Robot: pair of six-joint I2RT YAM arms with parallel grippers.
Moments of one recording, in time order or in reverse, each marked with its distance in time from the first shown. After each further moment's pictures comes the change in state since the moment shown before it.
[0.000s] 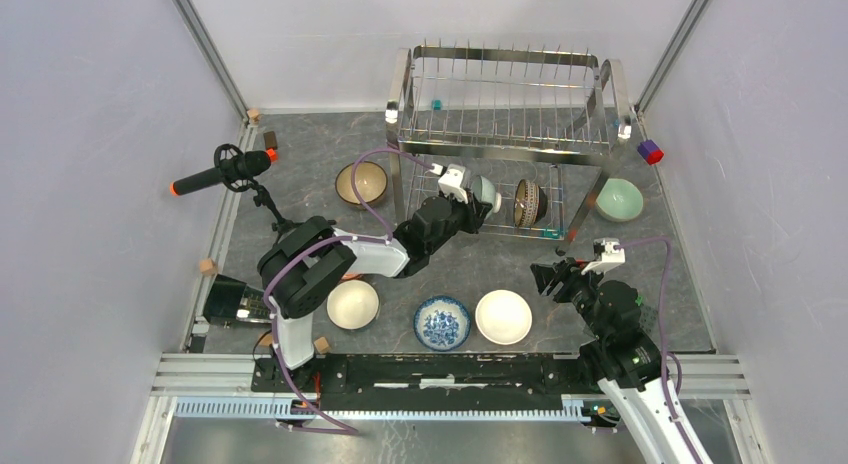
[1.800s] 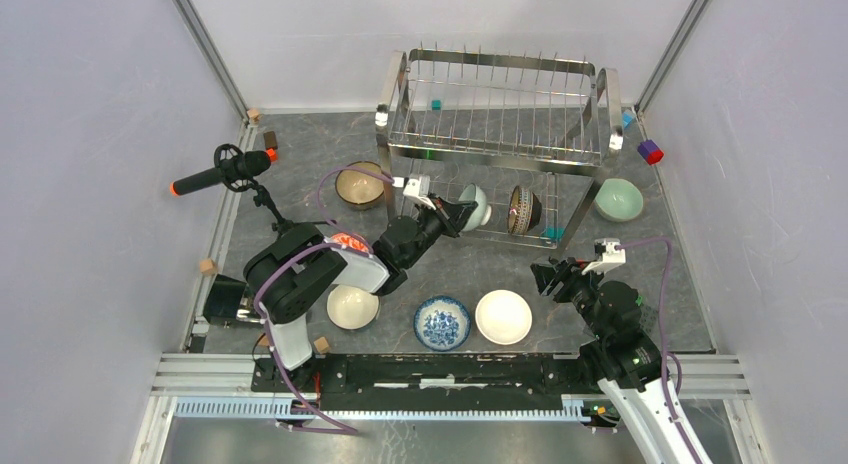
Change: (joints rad) left arm 0.040 -0.072 -0.246 0.424 0.006 -0.233; right arm 0.000 -0.007 0.000 0.000 0.005 0.009
